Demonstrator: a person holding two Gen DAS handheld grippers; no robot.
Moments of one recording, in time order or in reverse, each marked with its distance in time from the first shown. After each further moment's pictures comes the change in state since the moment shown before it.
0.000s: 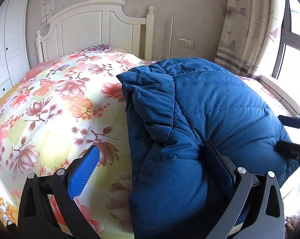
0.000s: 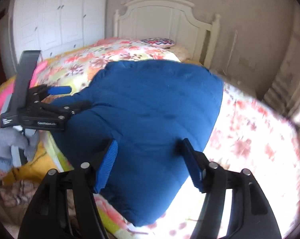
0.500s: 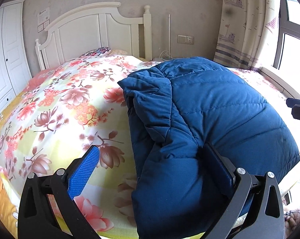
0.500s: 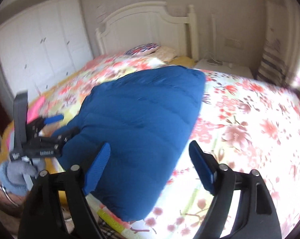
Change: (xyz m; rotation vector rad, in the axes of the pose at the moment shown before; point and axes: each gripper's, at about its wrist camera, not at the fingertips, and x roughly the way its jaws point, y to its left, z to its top) left arm -0.011 -0.010 0.011 0.069 0.026 0.049; right arm -0.033 -0.062 0.009 0.258 -0.032 0.035
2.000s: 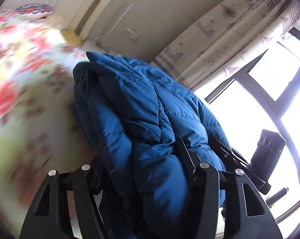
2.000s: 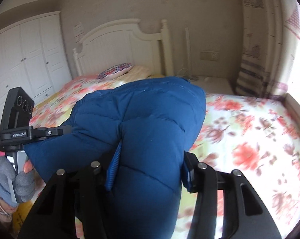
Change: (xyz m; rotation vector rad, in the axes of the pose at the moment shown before) left arm 0.111 -0.049 0.099 -0.309 0.068 -0.732; right arm 0.026 -0.082 0.054 0.033 -0.154 -0.176
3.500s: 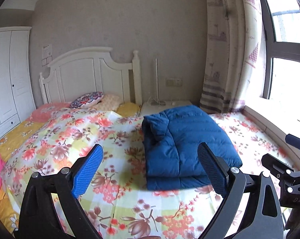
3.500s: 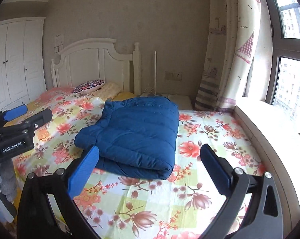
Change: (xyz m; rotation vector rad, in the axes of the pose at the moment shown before) left arm -0.078 -0.195 -0.075 0.407 -0.333 0.724; right arm -0.148 0.029 -0.037 -0.033 -0.103 -0.215
